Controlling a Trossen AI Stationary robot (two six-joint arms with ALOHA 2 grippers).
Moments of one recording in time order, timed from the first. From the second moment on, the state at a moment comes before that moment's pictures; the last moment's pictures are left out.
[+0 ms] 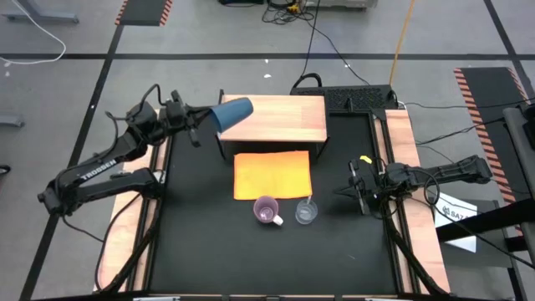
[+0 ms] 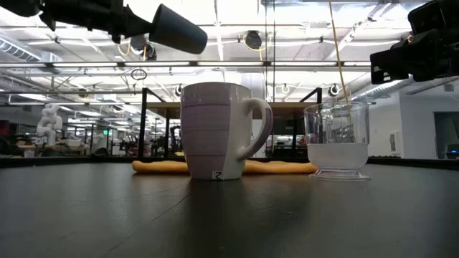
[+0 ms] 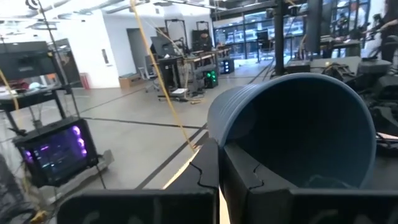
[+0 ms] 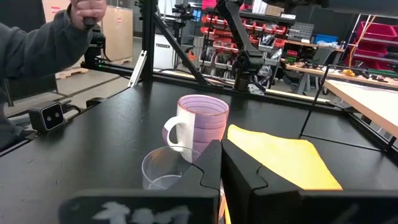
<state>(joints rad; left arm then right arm) 0.70 0.72 0.62 0.15 0.26 0.14 0.14 0.20 0.02 0.14 -0.05 -0.12</state>
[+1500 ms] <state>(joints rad) 0.77 0.95 1.14 -0.29 0.20 0.18 0.14 0.20 0.02 0.14 -0.05 -0.13</state>
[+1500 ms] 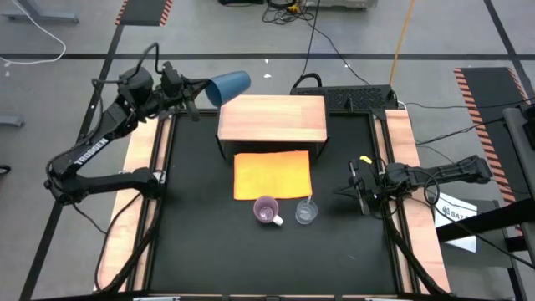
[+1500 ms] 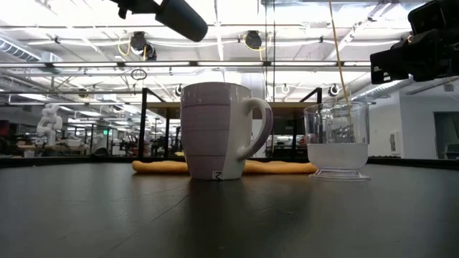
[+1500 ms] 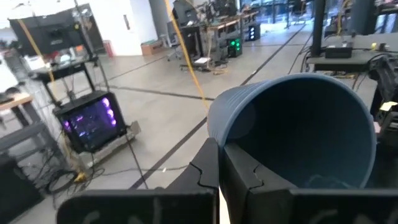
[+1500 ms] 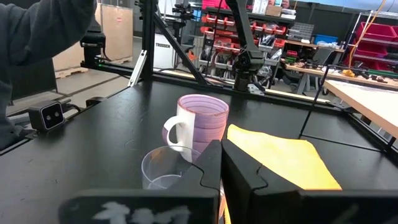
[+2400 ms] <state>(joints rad) 0.78 1.22 1.57 -0.72 0.11 0.26 0.14 0.20 0.02 0.14 -0.05 -0.12</state>
